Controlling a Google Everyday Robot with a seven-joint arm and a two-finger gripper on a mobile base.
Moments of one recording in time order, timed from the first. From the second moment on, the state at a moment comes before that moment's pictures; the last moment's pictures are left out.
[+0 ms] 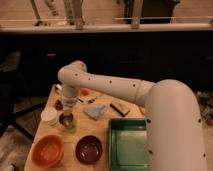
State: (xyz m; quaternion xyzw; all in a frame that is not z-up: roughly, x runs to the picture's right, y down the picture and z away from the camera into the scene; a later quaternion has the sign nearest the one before) arm -0.202 0.117 0.749 -0.39 -0.19 -0.02 0.90
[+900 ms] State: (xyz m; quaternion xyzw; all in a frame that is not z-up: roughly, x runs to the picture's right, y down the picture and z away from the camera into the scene) arm -0.194 0.112 0.770 -0.40 -0.19 -0.01 0.90
